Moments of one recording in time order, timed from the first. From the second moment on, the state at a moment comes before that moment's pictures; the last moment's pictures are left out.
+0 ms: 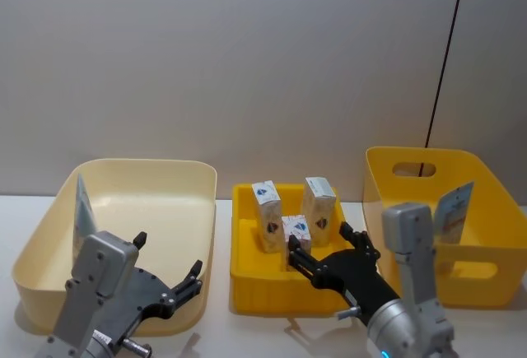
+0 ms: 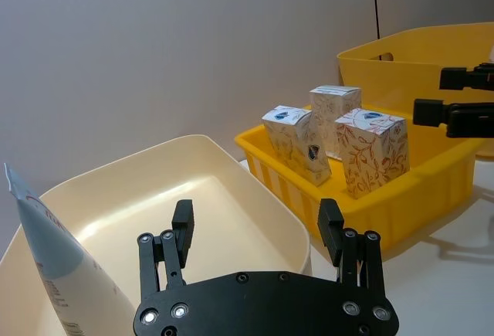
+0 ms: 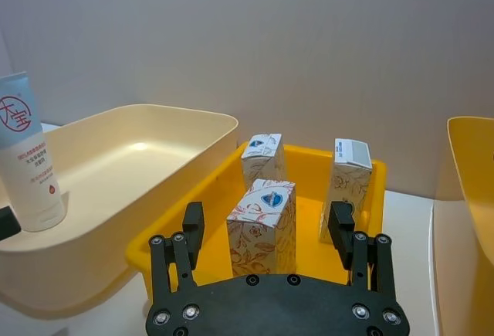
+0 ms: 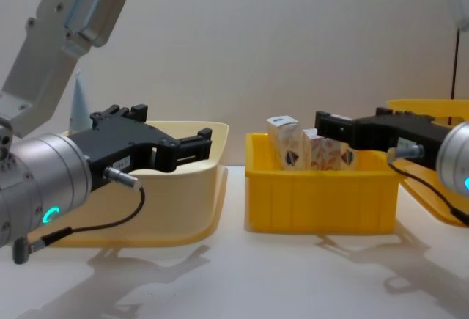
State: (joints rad) left arm -0.24 0.38 0.45 -1.63 -0.20 0.01 -0.01; right arm 0.26 0.18 -0.31 -1.50 0.24 0.10 0.11
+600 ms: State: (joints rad) left arm -0.24 0.38 0.45 -1.63 -0.20 0.01 -0.01; right arm 0.35 0.12 -0.34 -1.37 0.18 0.11 0.07
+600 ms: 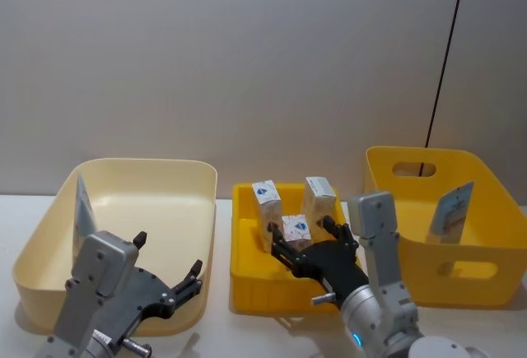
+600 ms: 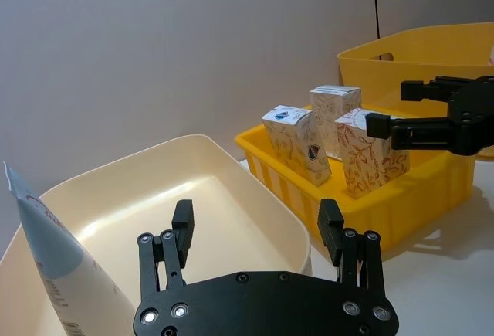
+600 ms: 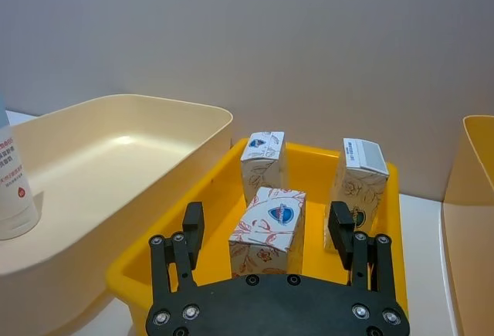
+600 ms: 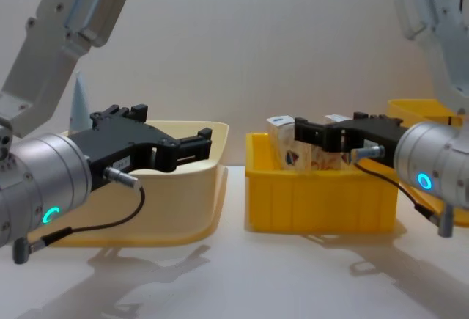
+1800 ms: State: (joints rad) left arm -0.24 0.38 0.45 -1.63 -0.20 0.01 -0.01; right arm 0.43 0.03 -0.33 -1.20 0.13 0.13 0.01
